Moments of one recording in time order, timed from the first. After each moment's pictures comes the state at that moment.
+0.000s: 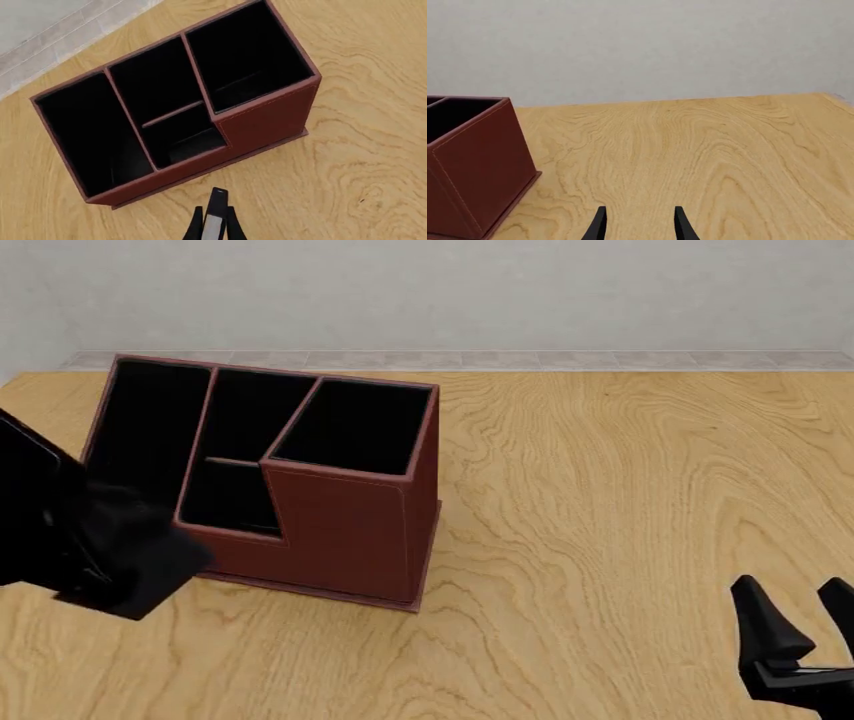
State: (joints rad) left arm -0.32 0.75 -0.83 0.79 0.30; right arm 0.01 0.17 0.00 -0.10 0.06
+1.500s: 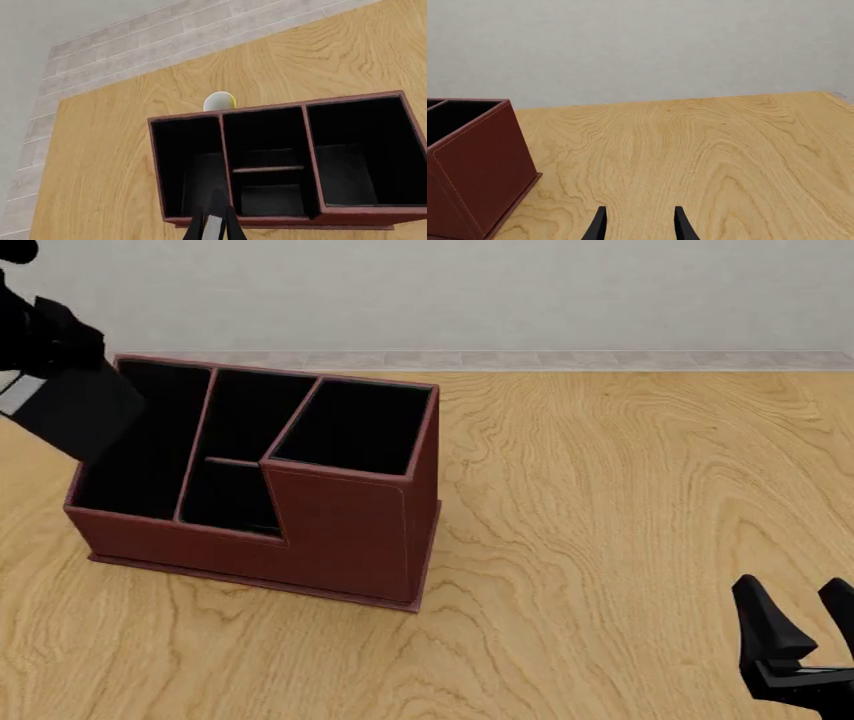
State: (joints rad) left arm 0.00 1.15 -1.30 0.78 0.30; right arm 0.00 0.16 0.00 -0.10 0.07
